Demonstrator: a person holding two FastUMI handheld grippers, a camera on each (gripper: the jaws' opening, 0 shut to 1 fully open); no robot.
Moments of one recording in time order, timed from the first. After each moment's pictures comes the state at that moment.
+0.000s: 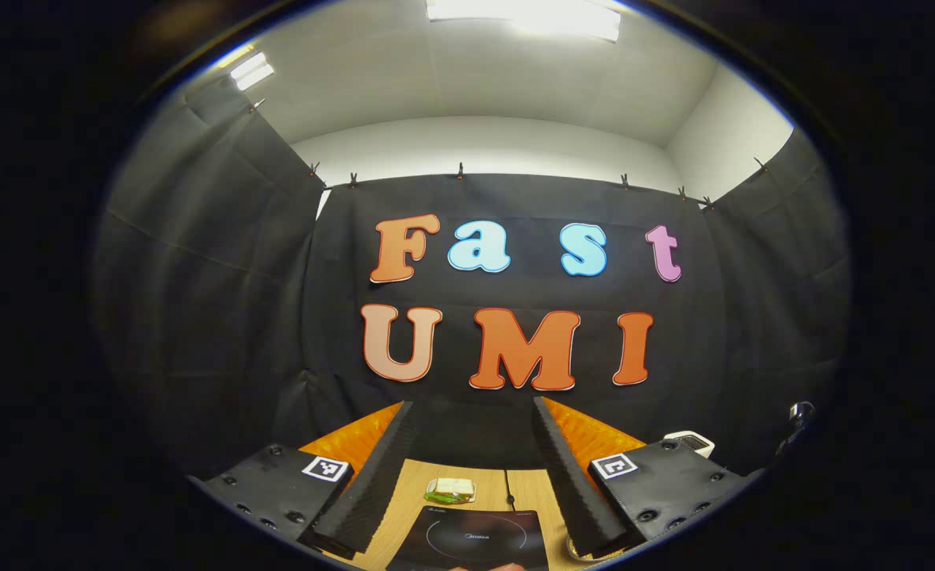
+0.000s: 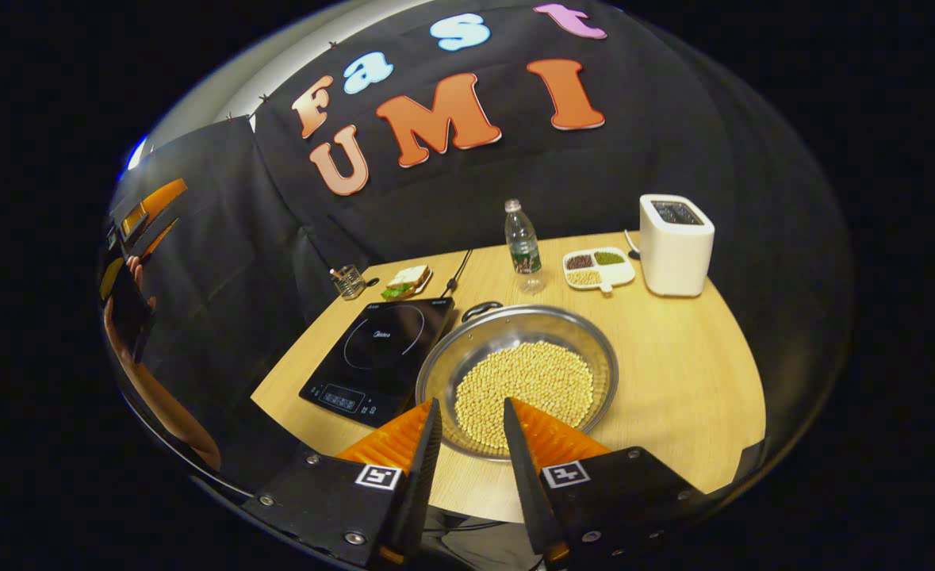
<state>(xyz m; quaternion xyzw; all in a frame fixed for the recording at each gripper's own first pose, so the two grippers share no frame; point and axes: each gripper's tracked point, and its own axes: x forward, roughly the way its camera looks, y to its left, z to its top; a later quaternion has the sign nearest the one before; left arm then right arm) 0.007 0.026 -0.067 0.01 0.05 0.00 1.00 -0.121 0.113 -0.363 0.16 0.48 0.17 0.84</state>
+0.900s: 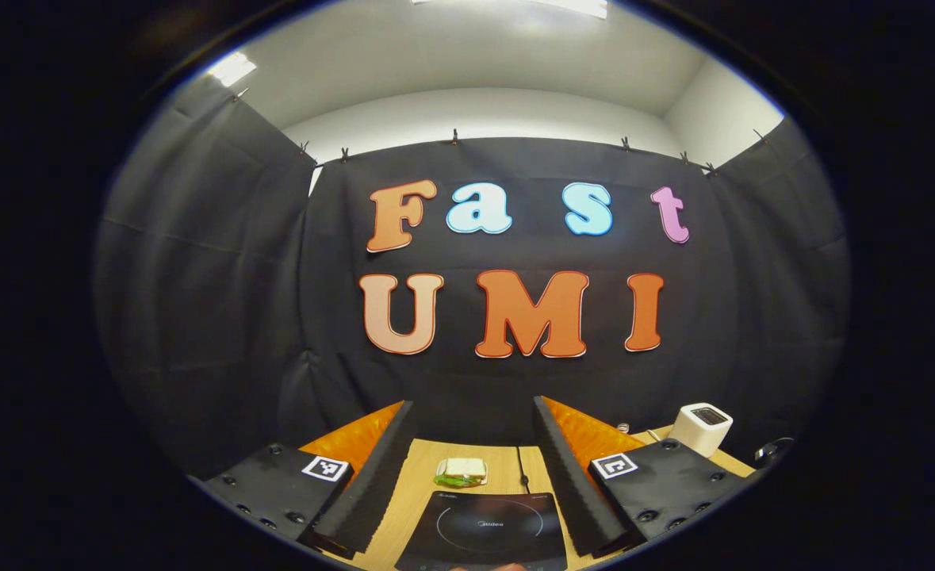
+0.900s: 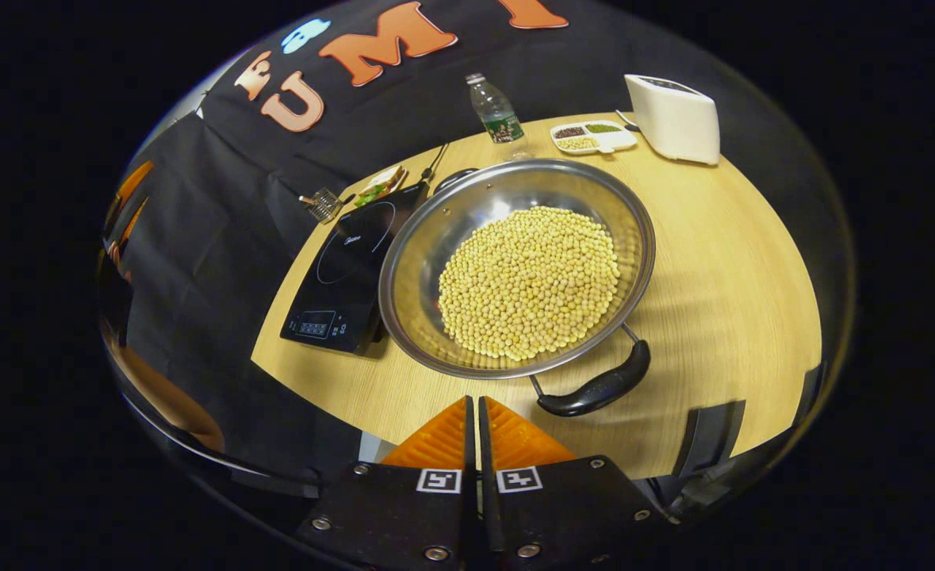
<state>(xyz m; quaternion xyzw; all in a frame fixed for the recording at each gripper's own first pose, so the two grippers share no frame) 0.032 0.022 -0.121 0.03 0.11 0.00 0.99 -0.201 0.134 -0.453 0.20 0.63 0.17 0.73</state>
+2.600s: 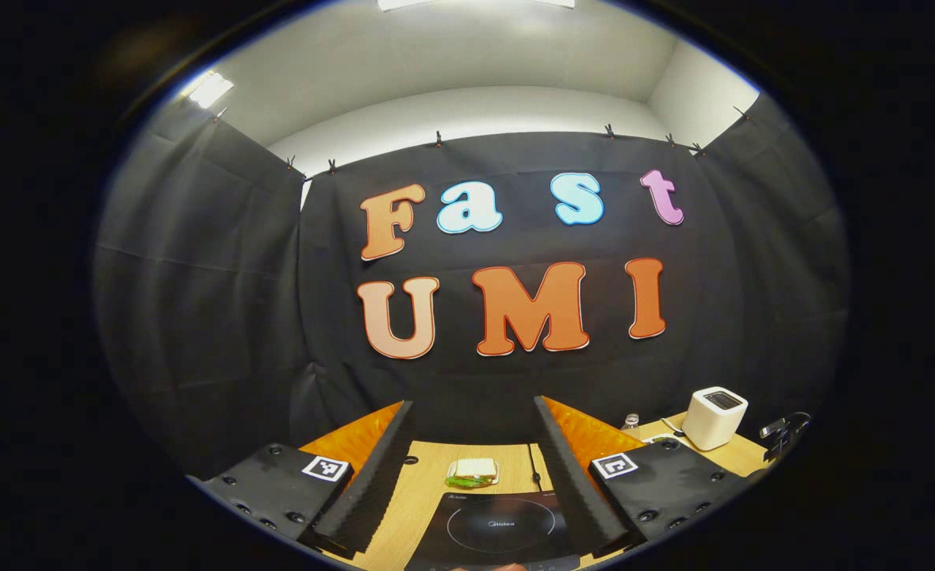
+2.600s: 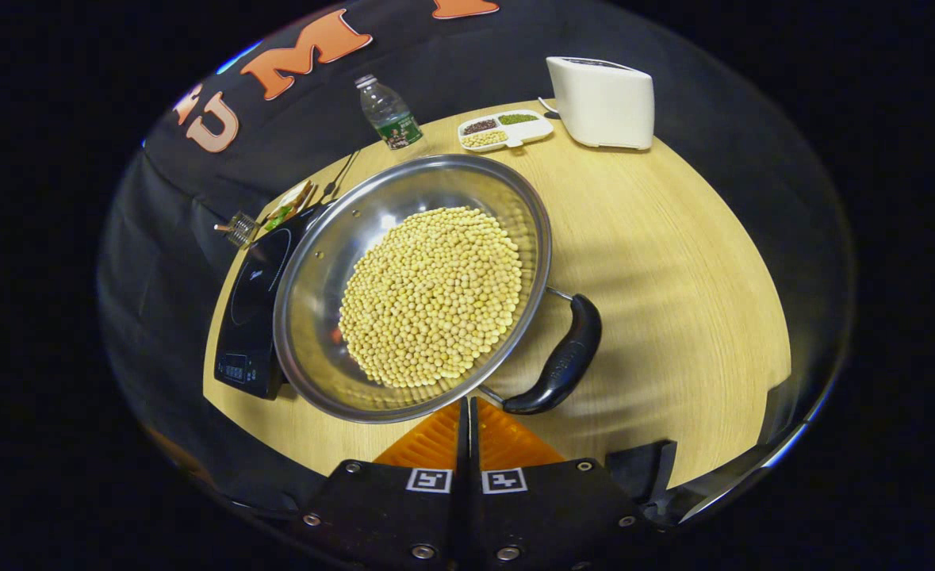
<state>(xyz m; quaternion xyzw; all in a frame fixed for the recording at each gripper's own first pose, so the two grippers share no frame) 0.034 0.003 -0.130 0.07 0.11 0.01 0.99 -0.161 0.061 -0.517 0.14 0.66 0.03 0.74</state>
